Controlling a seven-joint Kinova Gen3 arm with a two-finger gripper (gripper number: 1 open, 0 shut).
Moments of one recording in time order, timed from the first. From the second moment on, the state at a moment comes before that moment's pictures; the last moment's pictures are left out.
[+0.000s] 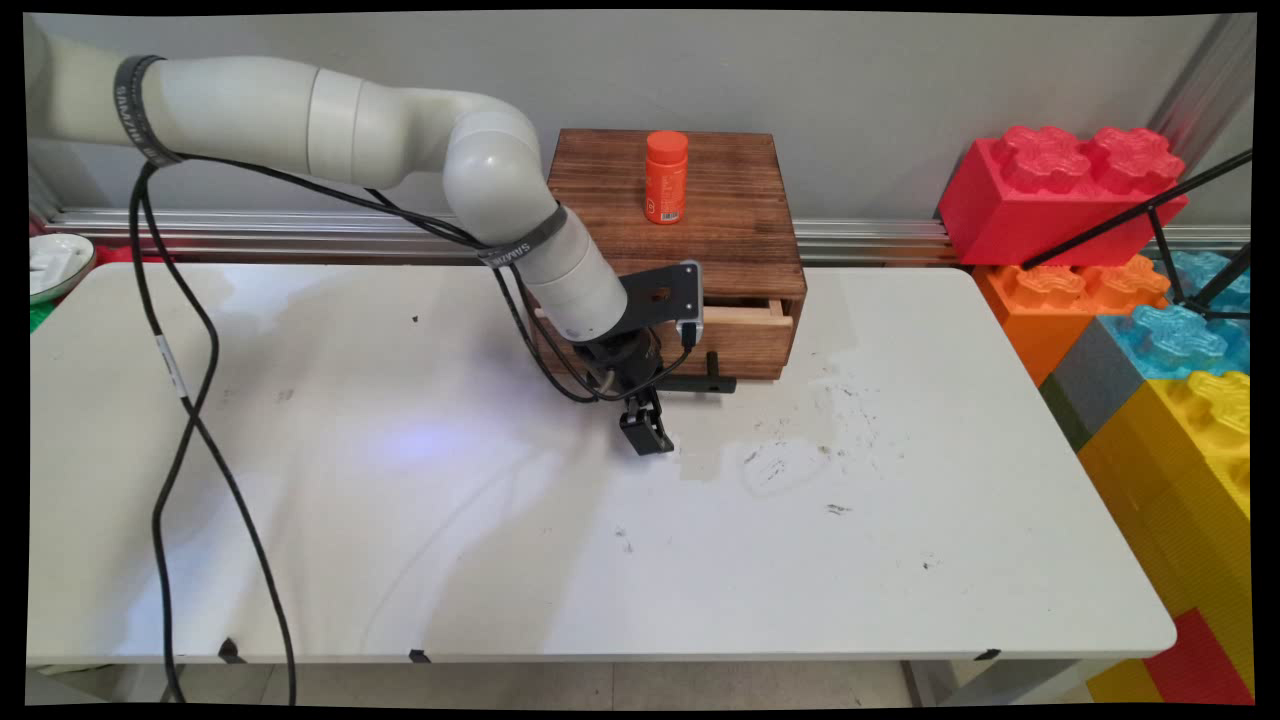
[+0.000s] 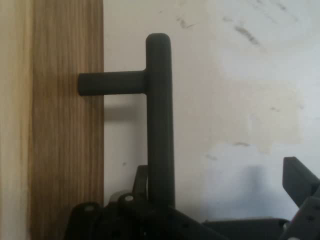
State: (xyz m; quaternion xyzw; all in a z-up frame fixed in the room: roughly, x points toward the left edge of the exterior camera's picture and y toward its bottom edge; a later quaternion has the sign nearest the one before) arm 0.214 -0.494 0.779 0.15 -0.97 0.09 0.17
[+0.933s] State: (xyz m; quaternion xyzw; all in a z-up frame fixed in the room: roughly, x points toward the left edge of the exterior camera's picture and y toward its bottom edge) arm 0.203 -0.435 0.779 0.14 -0.97 0.06 0.18
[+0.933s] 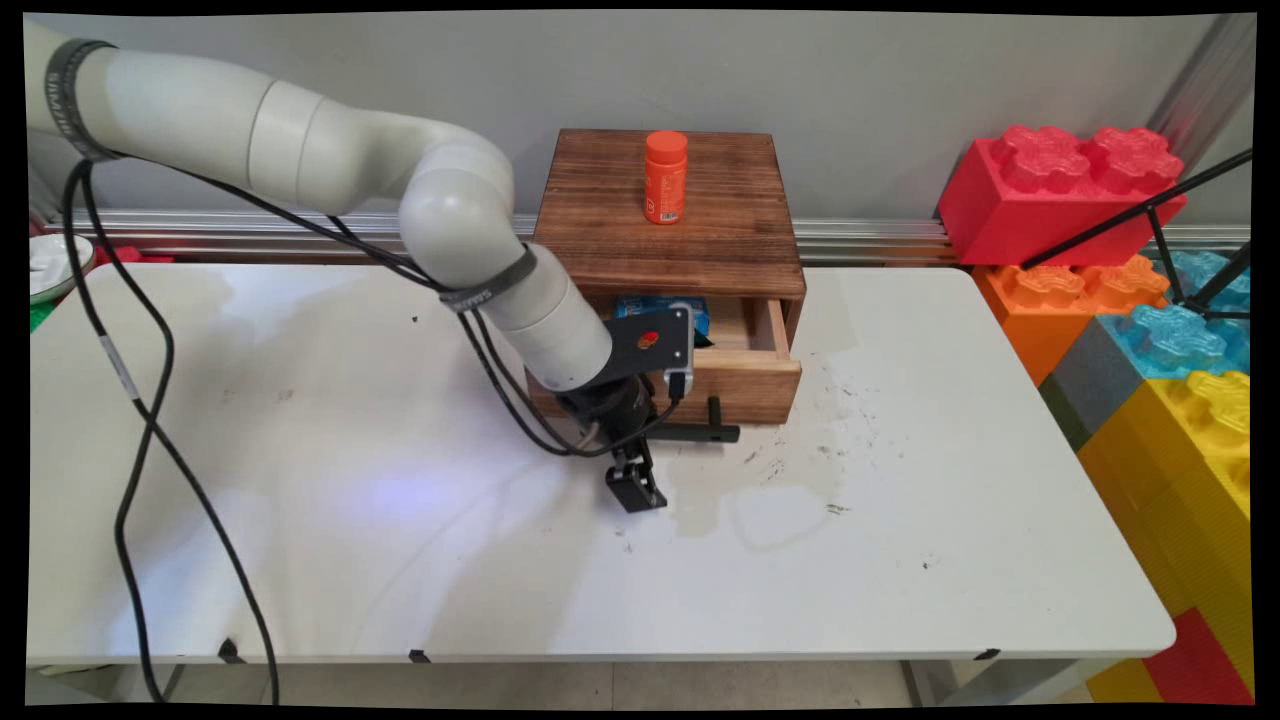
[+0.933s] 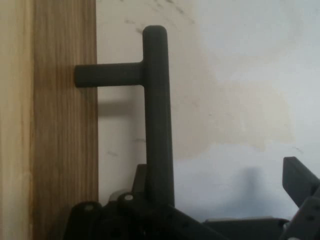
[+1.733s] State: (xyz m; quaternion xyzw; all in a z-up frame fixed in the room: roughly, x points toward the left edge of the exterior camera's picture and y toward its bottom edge) arm 0.189 -0.381 0.785 0.15 -0.97 0.04 0.19
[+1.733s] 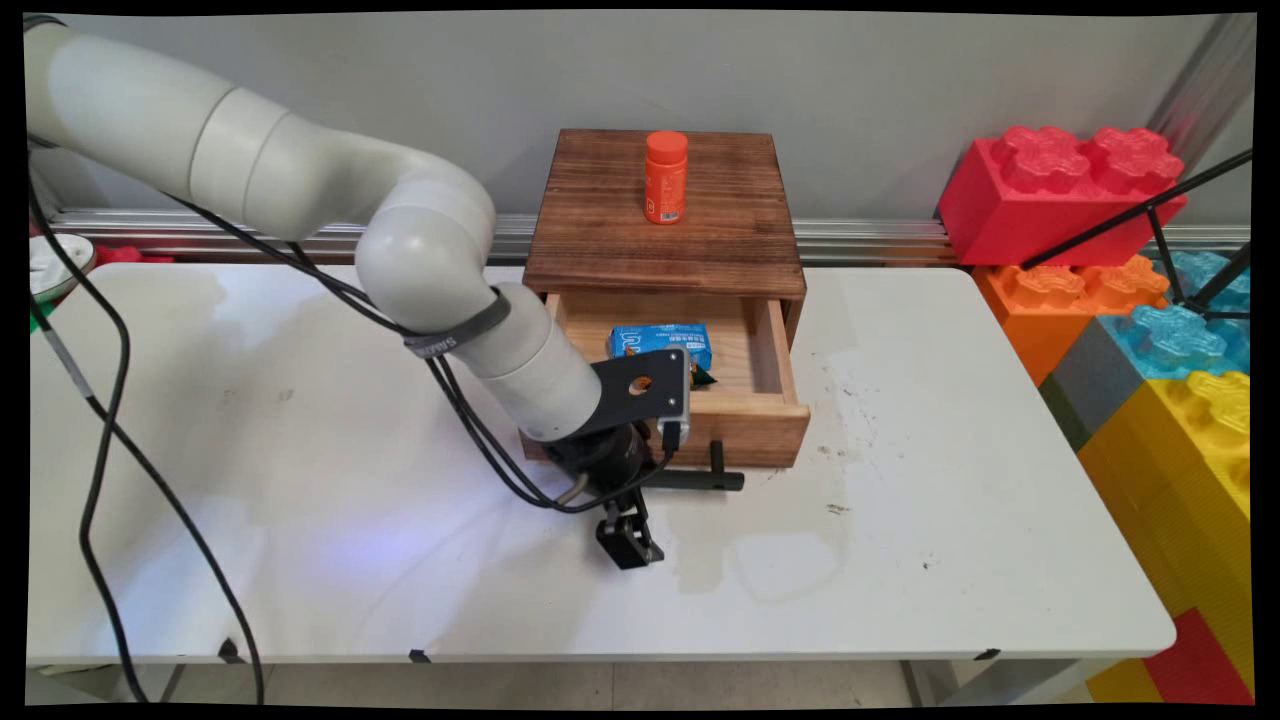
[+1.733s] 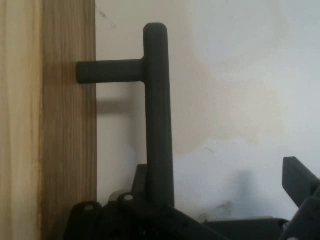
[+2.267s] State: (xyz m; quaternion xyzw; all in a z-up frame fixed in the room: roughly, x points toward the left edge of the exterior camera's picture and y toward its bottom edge) arm 0.171 -0.353 0.784 0.16 -0.97 0.04 0.19
